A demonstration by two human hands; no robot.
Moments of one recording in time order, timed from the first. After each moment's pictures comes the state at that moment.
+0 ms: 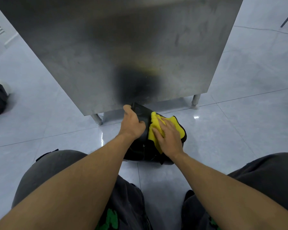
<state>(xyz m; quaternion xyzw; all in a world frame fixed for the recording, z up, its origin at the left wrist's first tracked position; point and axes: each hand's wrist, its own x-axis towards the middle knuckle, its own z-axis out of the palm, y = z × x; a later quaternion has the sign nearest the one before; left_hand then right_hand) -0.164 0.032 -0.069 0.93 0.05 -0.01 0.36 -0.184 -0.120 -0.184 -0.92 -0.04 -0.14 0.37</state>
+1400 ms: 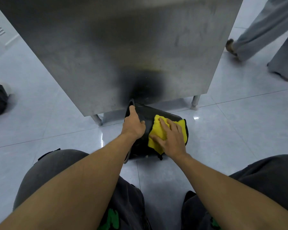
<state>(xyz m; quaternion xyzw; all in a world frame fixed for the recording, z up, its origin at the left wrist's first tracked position) -0.162 0.026 -0.066 0.94 0.06 -0.06 0.34 -0.193 -0.129 -0.176 -0.95 0.00 -0.11 0.29</state>
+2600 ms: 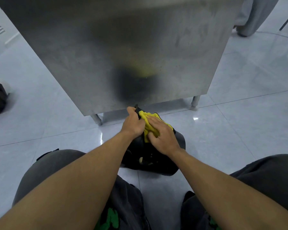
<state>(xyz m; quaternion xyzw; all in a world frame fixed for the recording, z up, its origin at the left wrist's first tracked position) -0.158 0.028 -0.062 0.90 0.08 -0.09 0.41 -0.187 -0.106 -0.142 -0.86 -0.17 -0.13 0.47</state>
